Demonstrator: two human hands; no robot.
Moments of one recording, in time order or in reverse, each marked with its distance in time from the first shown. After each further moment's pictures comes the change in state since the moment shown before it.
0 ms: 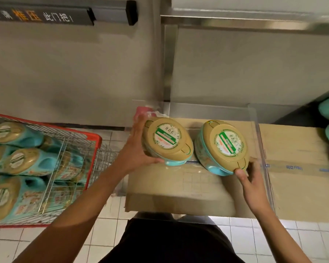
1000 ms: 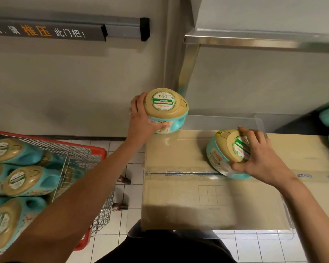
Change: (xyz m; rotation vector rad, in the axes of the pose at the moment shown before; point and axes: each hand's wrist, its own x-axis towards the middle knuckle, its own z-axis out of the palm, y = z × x) left_hand 0.126 -0.021 -0.053 0.090 0.361 0.139; right_hand 0.078 -0.109 0.032 -0.901 -0.164 -0.188
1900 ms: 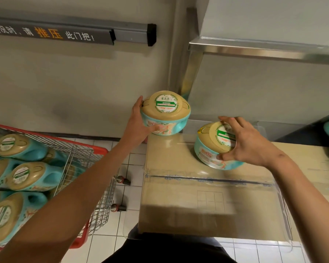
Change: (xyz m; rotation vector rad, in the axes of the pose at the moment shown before) left_hand -0.003 -0.017 -0.019 -0.215 -0.143 -0.251; right_hand 0.058 -0.048 -0.032 -0.086 -0.183 -0.203
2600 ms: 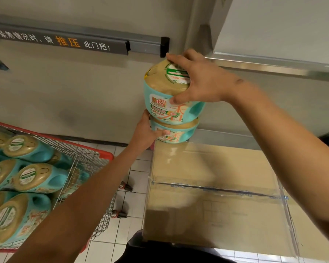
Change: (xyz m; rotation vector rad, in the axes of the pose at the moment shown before) left_hand 0.007 -0.002 -0.004 -0.159 0.019 0.018; right_hand 0.133 -0.172 -0.093 -0.150 0.074 -0.369
